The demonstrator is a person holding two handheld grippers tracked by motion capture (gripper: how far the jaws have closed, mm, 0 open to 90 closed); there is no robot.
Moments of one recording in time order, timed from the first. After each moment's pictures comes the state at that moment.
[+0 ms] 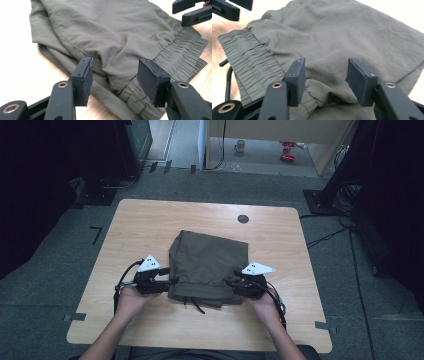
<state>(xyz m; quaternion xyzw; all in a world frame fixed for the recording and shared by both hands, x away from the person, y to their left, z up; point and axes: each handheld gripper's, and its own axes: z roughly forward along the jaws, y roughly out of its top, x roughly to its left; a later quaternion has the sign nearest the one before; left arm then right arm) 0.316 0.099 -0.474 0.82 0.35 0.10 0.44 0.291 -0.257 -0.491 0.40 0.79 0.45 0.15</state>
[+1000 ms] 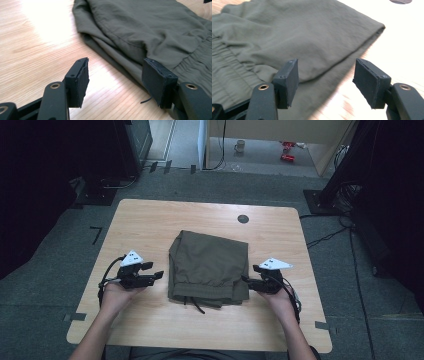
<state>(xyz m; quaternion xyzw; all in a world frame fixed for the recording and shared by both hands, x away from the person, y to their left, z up) 0.333 0.147 -0.477 0.81 0.39 0.12 0.43 0.303 -0.308 -0.494 0.45 0.77 0.42 0.17</state>
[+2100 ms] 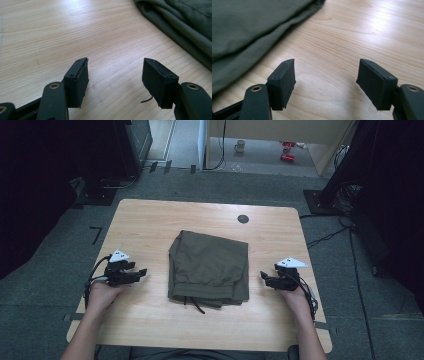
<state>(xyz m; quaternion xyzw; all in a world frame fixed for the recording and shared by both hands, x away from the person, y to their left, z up) 0.355 0.194 -0.506 0.80 0.46 0.15 0.36 0.316 -0.368 -0.519 0.50 0.75 0.36 0.22</state>
